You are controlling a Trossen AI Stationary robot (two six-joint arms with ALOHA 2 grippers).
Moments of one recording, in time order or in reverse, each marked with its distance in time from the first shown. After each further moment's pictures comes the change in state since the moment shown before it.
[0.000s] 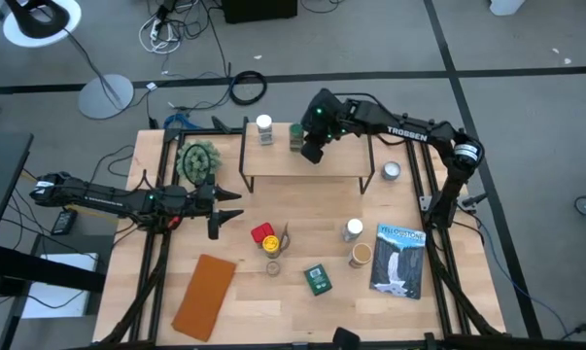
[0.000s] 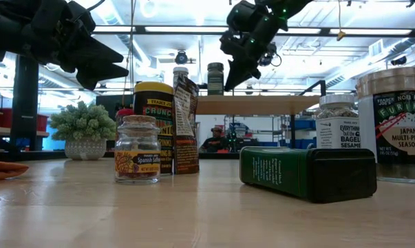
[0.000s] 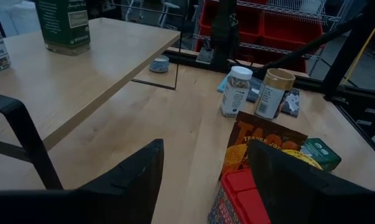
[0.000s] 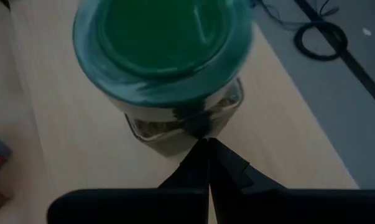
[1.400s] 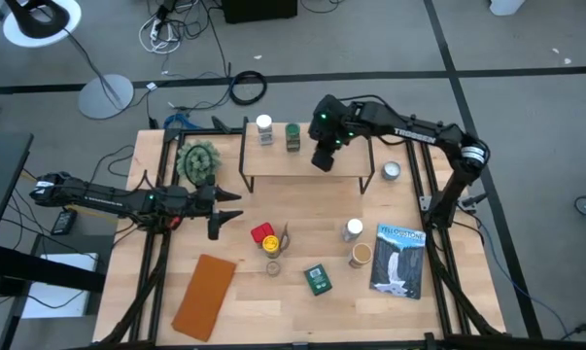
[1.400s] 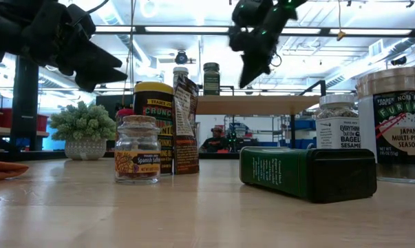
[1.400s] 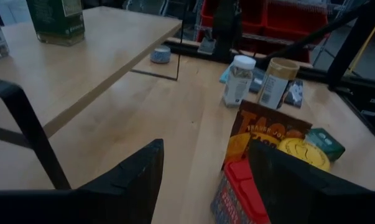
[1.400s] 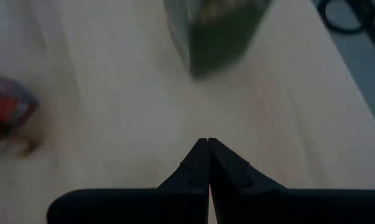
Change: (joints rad) left arm 0.000 0.000 0.000 -0.038 0.001 -0.002; right arm 0.035 -0.063 0.000 -0.226 -0.027 -0.014
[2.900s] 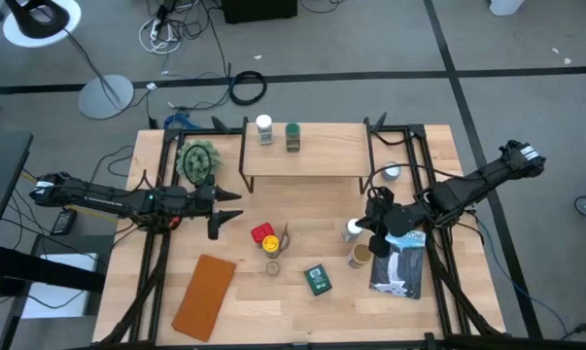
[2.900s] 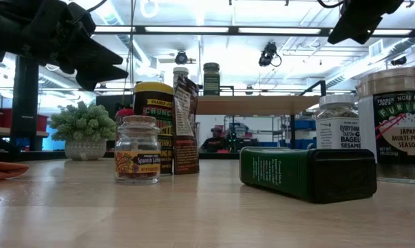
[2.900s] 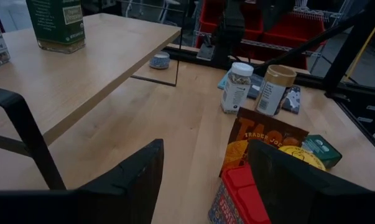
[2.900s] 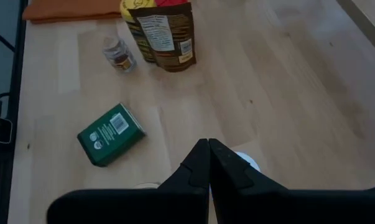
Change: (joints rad) left arm 0.000 0.000 0.000 0.024 0.000 -0.002; right arm 0.871 -0.642 -0.675 0.205 0.443 0.655
